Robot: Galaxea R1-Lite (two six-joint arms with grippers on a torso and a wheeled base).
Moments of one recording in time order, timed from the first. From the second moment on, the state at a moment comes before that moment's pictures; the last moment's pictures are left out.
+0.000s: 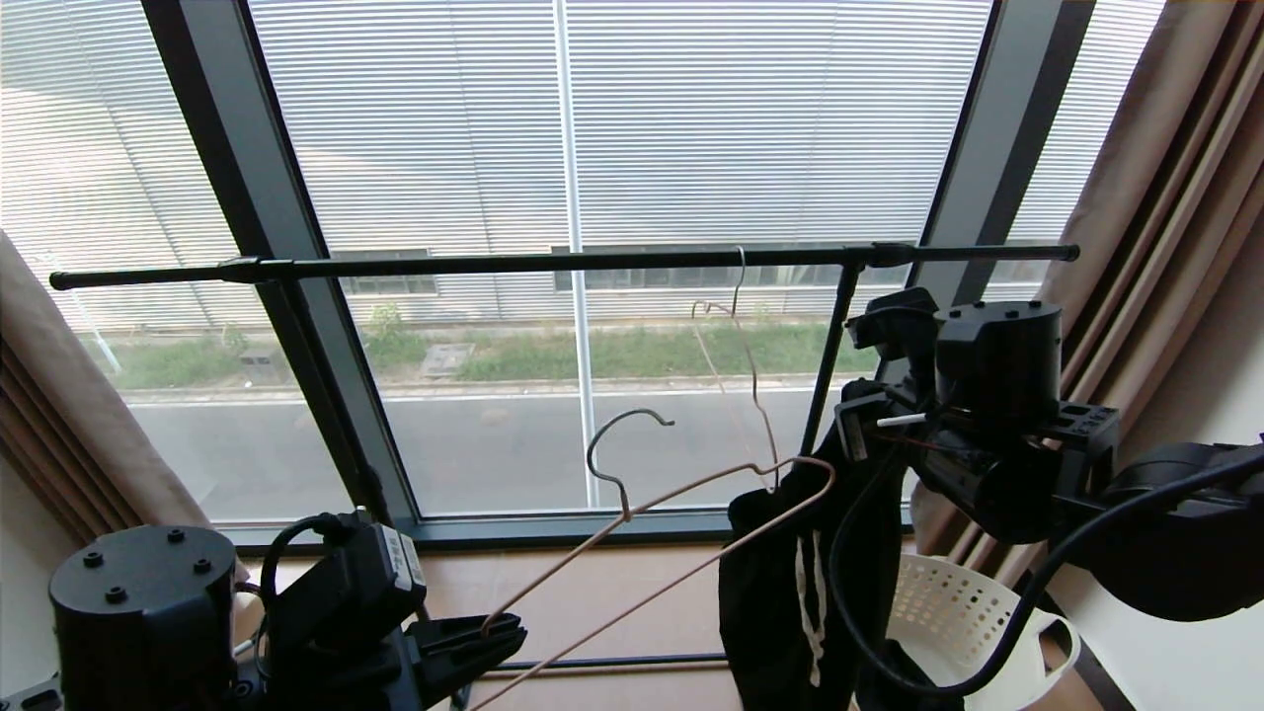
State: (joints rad) left arm -0.56 1.51 -0.18 -0.92 -0.37 0.27; right arm 0.53 1.79 -0.85 -0.55 -0.59 -0.06
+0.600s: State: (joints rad) left arm -0.57 1.62 -0.29 -0.92 -0.37 0.27; right arm 0.60 1.69 -0.82 -0.53 -0.60 -0.07
